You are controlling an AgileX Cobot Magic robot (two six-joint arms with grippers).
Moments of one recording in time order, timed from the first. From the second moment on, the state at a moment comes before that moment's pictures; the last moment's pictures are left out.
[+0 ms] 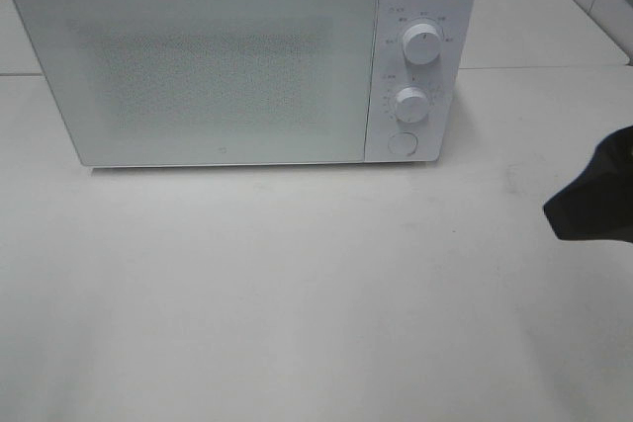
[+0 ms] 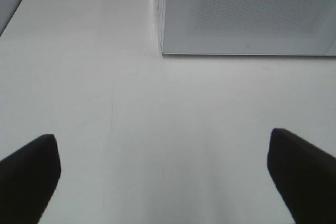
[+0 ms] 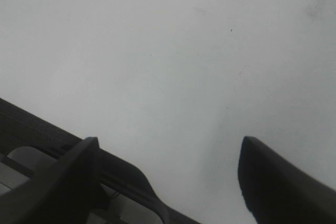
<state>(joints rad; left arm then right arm) 0.05 0.00 -0.50 -0.17 1.04 0.08 0.54 0.90 -0.77 0.00 0.90 0.21</state>
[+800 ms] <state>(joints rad) 0.05 0.00 -0.50 -0.17 1.04 0.08 0.26 0.32 -0.60 -0.06 1.04 0.19</state>
